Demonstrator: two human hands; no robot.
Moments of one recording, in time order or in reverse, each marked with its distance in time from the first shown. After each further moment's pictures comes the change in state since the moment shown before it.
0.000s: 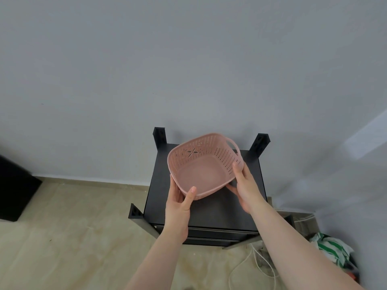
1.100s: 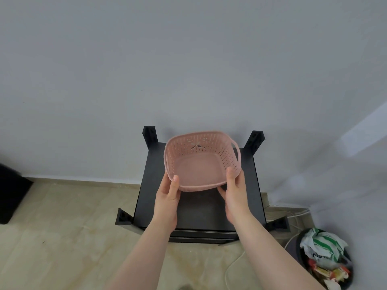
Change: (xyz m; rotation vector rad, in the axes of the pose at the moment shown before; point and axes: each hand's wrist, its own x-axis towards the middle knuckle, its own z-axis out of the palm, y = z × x) left_hand 0.029 0.005 0.004 -0.010 -0.003 -0.006; right_hand -0.014 0.017 0.014 0.175 0.173 -0.052
